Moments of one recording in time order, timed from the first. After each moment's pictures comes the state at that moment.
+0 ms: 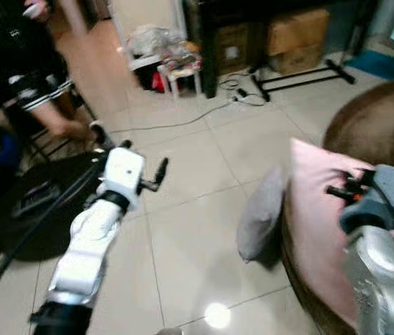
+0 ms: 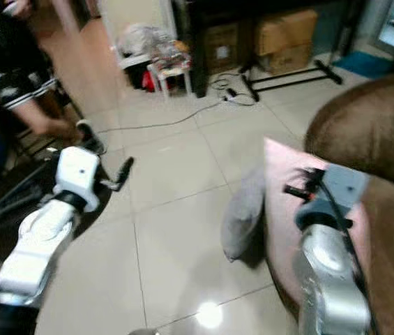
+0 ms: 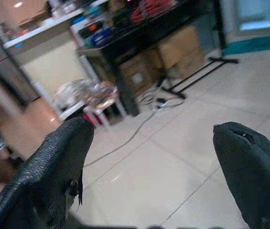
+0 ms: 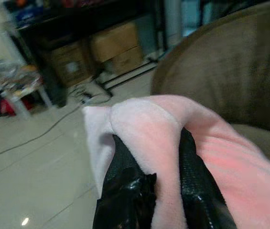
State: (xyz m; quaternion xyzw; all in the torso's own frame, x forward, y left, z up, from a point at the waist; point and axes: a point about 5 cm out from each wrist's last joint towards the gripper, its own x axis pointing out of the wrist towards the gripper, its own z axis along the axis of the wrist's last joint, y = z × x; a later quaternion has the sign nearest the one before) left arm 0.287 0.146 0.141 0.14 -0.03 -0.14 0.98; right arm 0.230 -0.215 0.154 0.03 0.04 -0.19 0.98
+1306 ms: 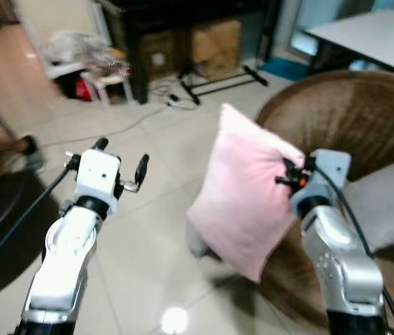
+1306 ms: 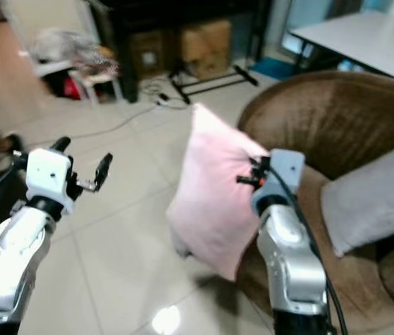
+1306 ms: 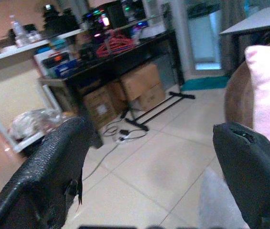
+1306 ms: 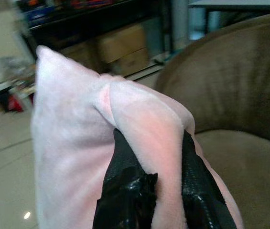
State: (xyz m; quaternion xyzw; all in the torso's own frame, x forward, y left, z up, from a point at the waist) left arm 0.266 0.178 0.154 0.14 -0.05 -0.09 0.98; right arm 0.276 -0.163 0.137 0.07 0.06 -0.03 0.99
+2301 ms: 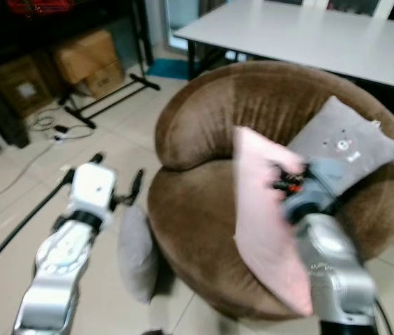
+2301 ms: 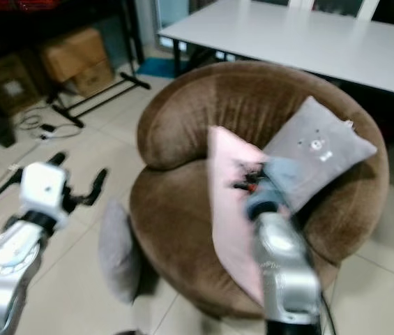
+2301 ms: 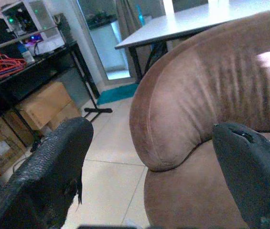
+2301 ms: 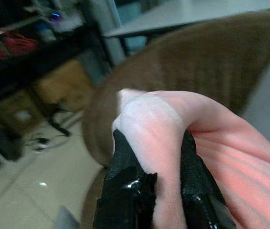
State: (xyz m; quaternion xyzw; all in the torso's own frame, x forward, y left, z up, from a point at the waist) left arm 0.249 0.190 0.137 0.14 -0.01 -0.08 0.99; right arm 0.268 -0.134 0.136 0.13 0.04 0.06 0.99
